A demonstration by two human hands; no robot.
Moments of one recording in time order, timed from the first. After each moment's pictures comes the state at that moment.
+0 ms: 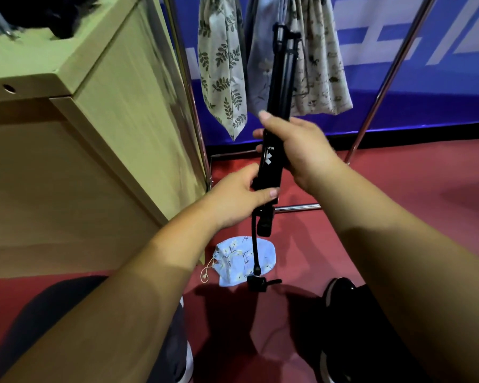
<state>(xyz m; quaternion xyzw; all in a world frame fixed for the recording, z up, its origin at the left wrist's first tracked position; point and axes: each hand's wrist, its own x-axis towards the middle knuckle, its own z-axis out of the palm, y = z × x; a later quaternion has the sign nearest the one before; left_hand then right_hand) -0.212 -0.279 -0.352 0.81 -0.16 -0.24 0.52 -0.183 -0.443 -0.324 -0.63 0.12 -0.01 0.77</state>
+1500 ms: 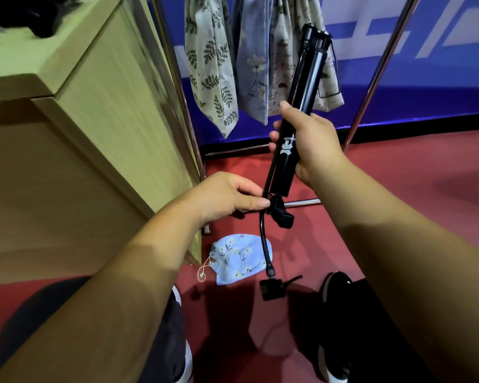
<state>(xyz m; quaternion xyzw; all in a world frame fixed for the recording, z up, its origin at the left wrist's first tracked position) -0.204 -0.269 -0.353 0.80 -0.14 -0.31 0.50 -0.195 -0.458 -0.317 -0.52 0.20 -0.08 0.83</state>
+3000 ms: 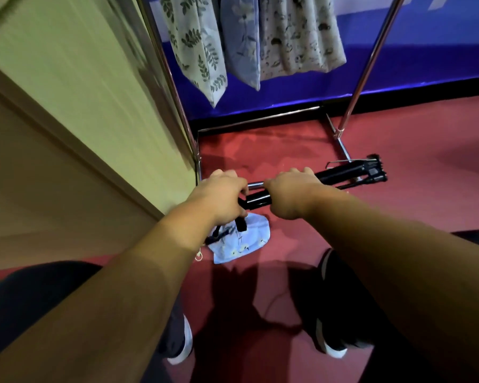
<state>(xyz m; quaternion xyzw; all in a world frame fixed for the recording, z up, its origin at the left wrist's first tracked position) -0.202 -0.277 -0.437 0.95 -0.26 -0.19 0.03 -0.241 -0.456 -0.431 -0.97 -0.04 0.23 -0.01</state>
